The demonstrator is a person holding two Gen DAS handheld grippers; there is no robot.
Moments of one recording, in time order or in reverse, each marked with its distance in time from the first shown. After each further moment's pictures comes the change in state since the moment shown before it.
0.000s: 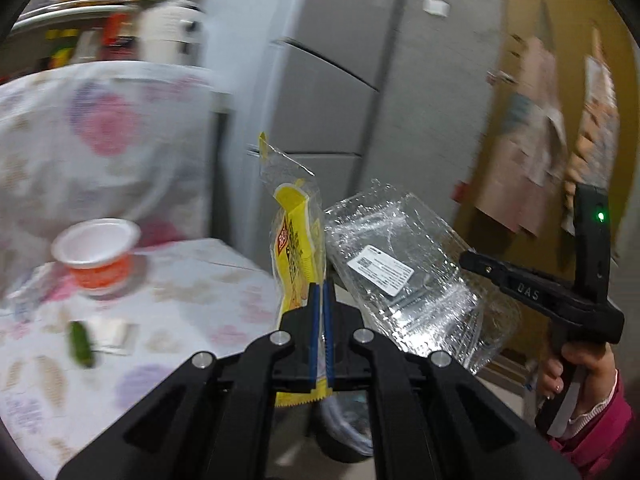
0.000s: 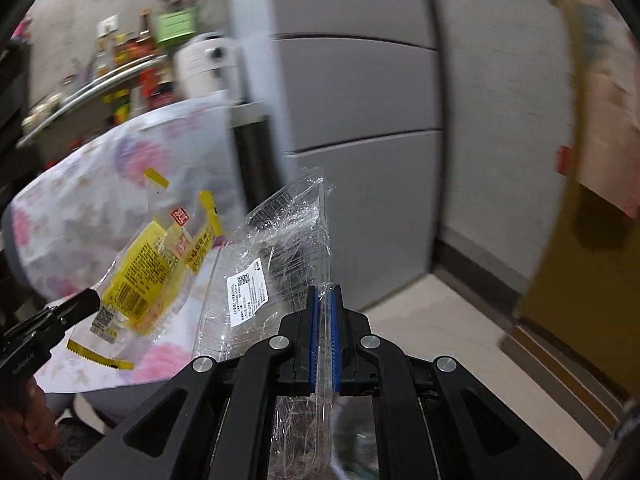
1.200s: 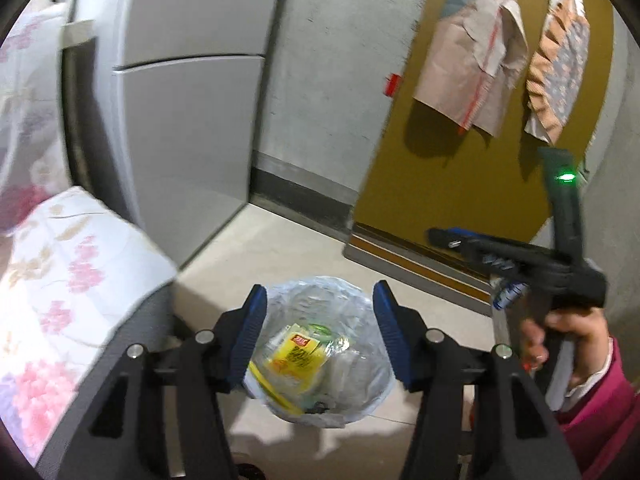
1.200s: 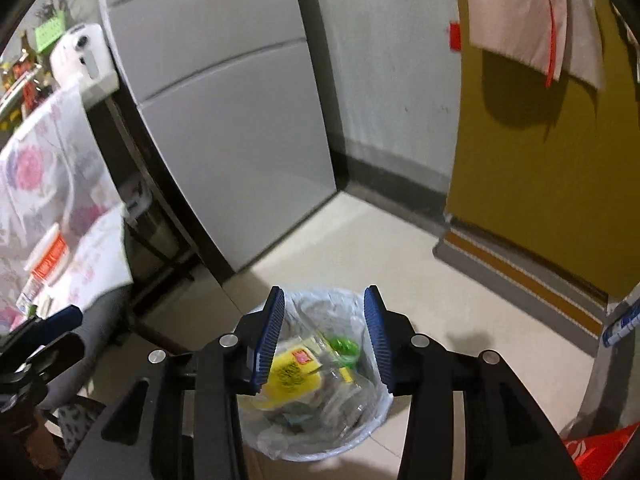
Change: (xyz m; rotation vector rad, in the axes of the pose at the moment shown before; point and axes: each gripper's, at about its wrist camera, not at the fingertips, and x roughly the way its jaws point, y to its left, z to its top) left arm 0.112 -0.077 -0.045 0.115 0.284 -0.172; right arm 0.041 -0.131 -0.068 0.219 0.196 -0.184
